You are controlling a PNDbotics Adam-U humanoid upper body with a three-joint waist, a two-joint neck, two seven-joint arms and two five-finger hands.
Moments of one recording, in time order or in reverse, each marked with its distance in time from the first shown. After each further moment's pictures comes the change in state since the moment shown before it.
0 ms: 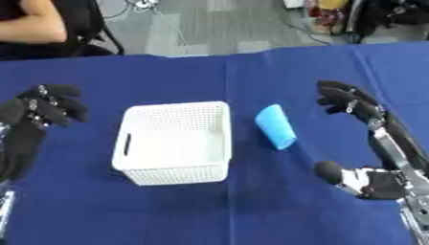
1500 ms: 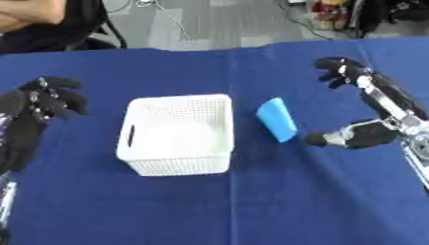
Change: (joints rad) left arm 0.008 0.001 -0.007 0.009 0.004 0.000 -0.010; right arm -0.279 -0.213 0.136 0.415 -0.058 0.054 0.041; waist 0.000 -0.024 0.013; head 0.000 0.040
